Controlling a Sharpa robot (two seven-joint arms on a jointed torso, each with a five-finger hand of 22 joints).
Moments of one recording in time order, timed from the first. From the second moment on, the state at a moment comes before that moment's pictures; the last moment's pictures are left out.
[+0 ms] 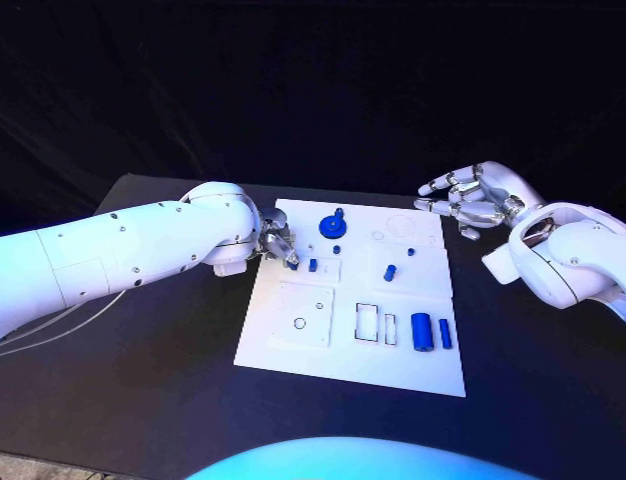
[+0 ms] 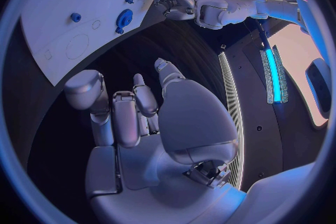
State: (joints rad) left arm 1.23 -0.71 -0.03 1.37 -1.15 0.17 -0.55; left_hand 1.02 -0.14 0.76 0.08 0.41 0.89 0.07 0.67 0.57 1.31 -0.03 1.07 0.89 1.47 -0.08 1.57 1.31 0.05 1.47 0.02 1.47 1.31; right arm 1.30 -0.88 -0.12 1.54 -0.78 -0.47 0.08; right_hand 1.29 -0.04 0.04 0.11 0.40 0.91 0.16 0.18 0.21 1.25 0.07 1.27 1.24 1.47 -0.01 1.37 1.31 0.10 1.38 0.09 1.00 1.05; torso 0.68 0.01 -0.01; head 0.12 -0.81
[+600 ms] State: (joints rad) left arm 1.23 -0.71 -0.03 1.37 -1.16 0.17 -0.57; left_hand 1.02 -0.14 0.77 0.08 0.41 0.89 0.07 0.68 0.56 1.31 -0.03 1.08 0.89 1.47 -0.08 1.57 1.31 0.05 1.47 0.02 1.47 1.31; right arm 1.30 -0.88 -0.12 1.55 -0.78 -0.47 0.08; right_hand 1.29 -0.04 0.04 0.11 0.40 0.91 0.16 0.18 0.21 1.25 0.07 1.27 1.24 1.47 -0.01 1.37 1.31 0.10 1.38 0.09 1.00 1.05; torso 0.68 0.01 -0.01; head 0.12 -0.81
